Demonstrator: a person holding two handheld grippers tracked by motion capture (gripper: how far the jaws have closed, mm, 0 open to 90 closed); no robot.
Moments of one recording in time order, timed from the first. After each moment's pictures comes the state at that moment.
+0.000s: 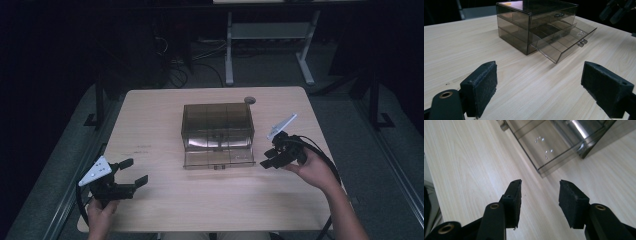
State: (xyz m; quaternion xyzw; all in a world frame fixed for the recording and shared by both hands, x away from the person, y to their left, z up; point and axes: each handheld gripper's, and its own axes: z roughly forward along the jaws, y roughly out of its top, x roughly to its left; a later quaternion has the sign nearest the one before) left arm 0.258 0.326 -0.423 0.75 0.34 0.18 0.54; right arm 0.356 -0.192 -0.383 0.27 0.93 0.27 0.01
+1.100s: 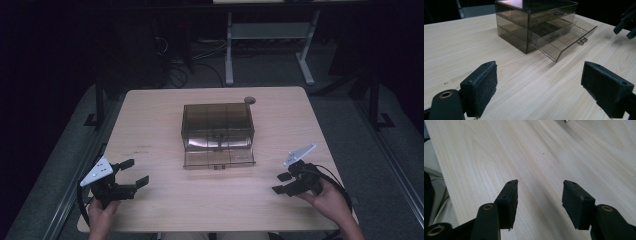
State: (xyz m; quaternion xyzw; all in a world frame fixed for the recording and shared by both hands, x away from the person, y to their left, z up) left arm 0.259 0.324 -0.426 0.75 0.34 0.18 0.53; right arm 0.295 -0.229 -0.429 0.30 0.91 0.30 0.00
